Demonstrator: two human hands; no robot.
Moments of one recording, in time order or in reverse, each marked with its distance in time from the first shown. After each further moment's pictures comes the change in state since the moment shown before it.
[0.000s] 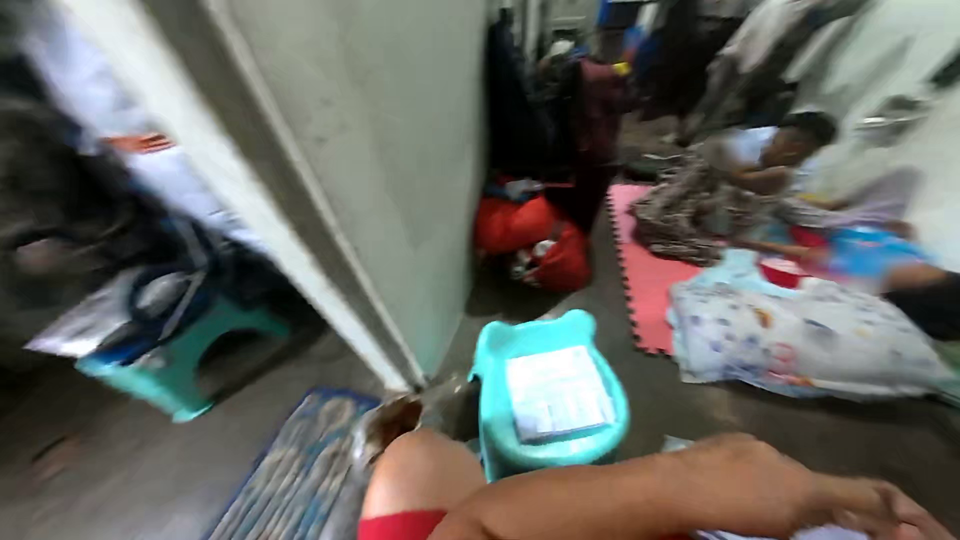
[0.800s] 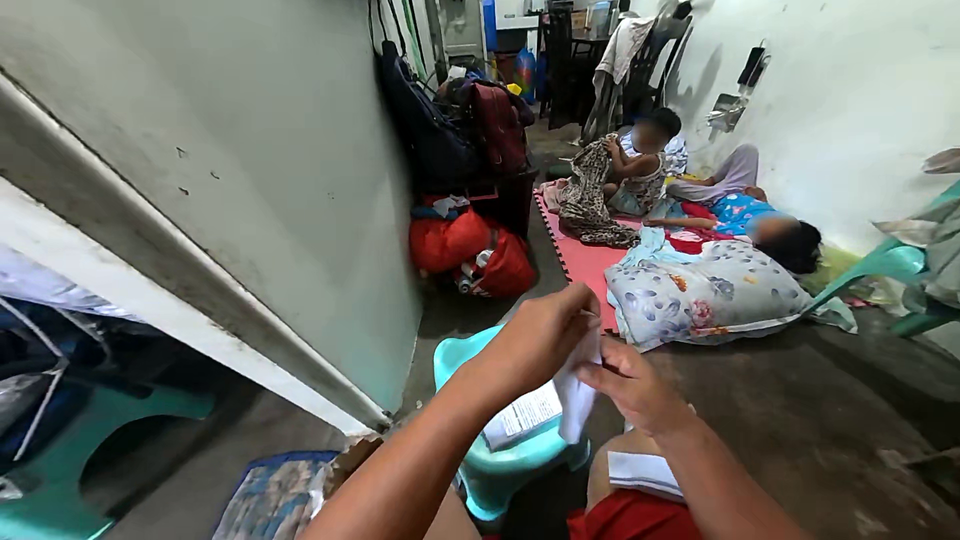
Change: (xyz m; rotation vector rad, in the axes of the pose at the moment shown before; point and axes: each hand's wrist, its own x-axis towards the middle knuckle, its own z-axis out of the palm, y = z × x) left_hand -0.053 0.010 -0.161 0.152 0.198 -0.222; right_hand 0.112 0.012 0.115 0.102 -0.250 -0.285
